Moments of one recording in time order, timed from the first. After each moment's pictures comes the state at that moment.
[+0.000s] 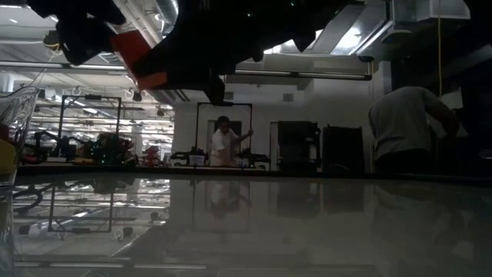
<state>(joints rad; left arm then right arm) -0.57 1.03 0.67 -0.28 -0.51 -0.80 0.14 2.07 1.46 0.12 -0.18 0.26</state>
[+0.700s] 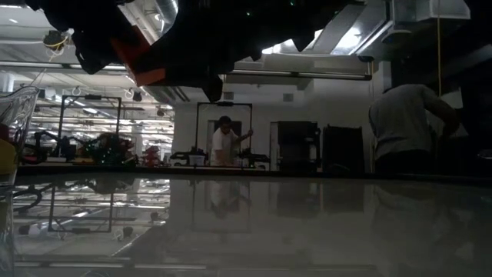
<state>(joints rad) -0.49 1.11 0.67 -0.24 -0.46 -0.72 0.14 2.06 1.46 0.14 -0.19 0.23</state>
